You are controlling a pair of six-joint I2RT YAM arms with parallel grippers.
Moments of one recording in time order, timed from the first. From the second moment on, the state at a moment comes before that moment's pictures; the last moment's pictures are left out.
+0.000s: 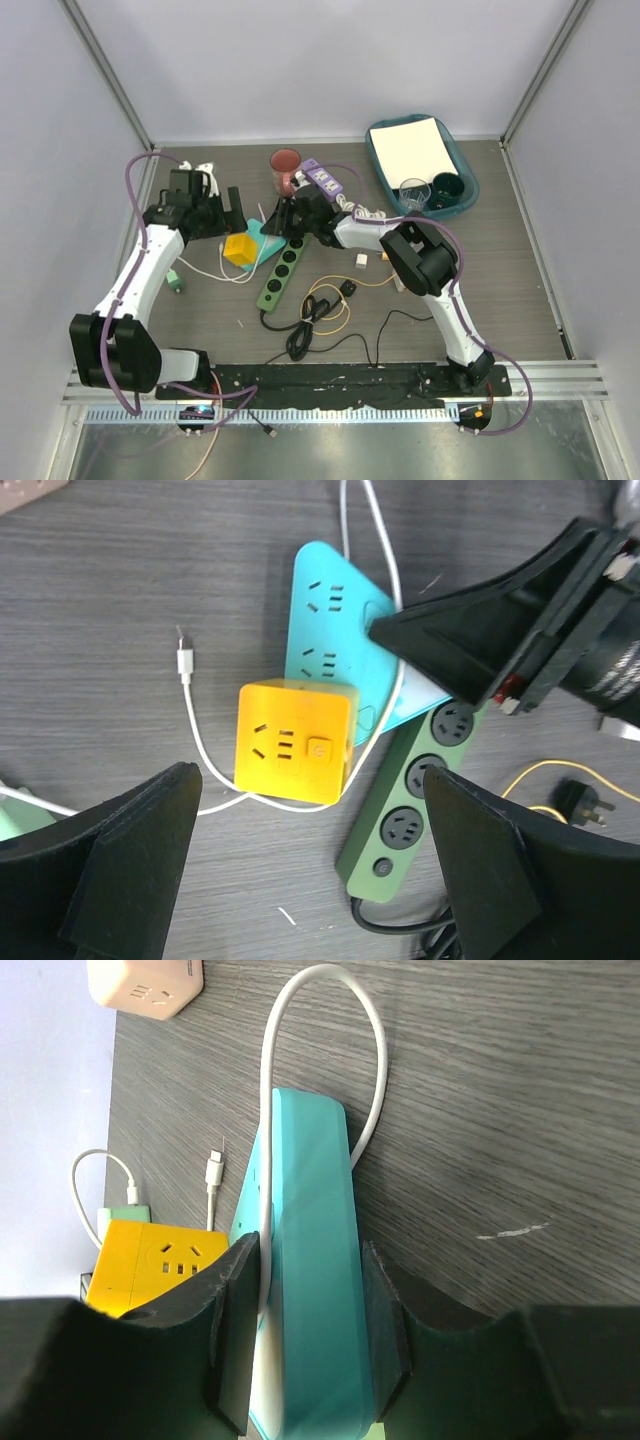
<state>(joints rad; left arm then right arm) -0.11 1.31 1.13 -0.66 0.11 -0.26 0.76 2.27 1.54 0.22 -0.23 0.81</state>
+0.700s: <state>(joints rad) -0.14 1.44 1.07 -0.67 0.11 -0.18 0.76 2.27 1.54 0.22 -0.25 0.80</state>
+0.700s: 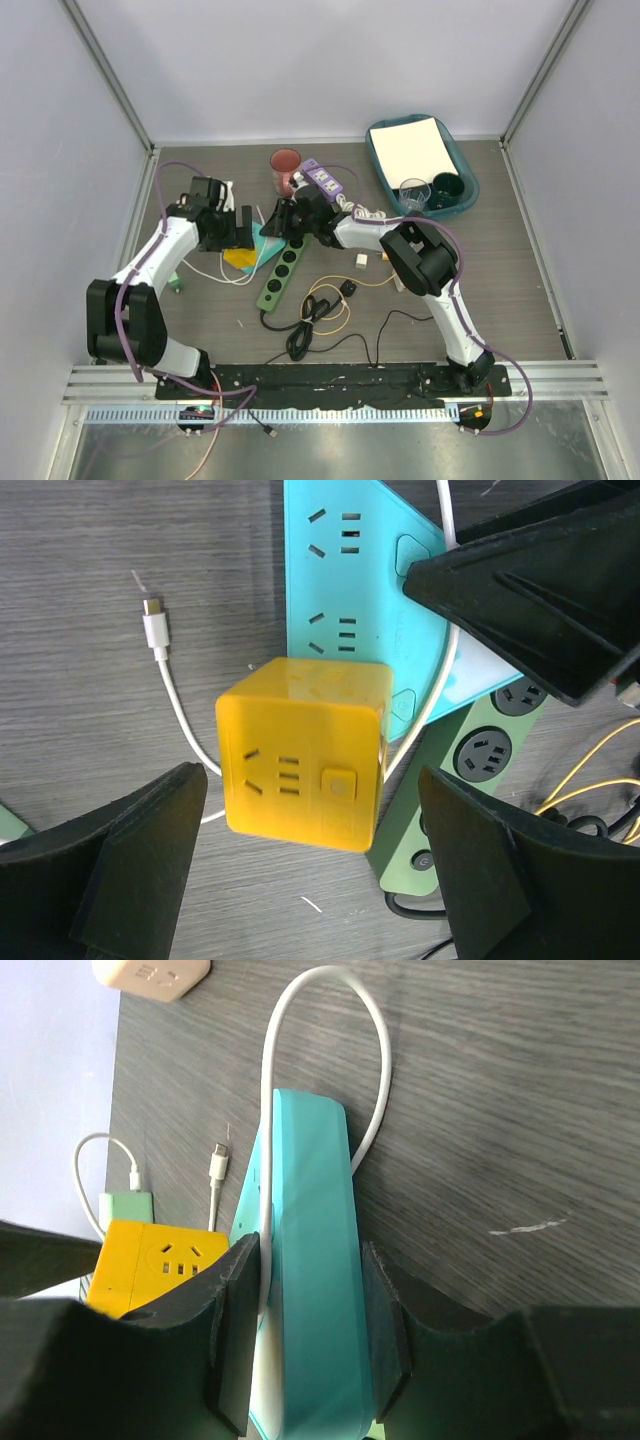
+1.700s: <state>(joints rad) -0.14 1.49 1.05 -0.67 0.14 -0.18 0.77 2.27 1.50 0.28 -0.30 0.77</state>
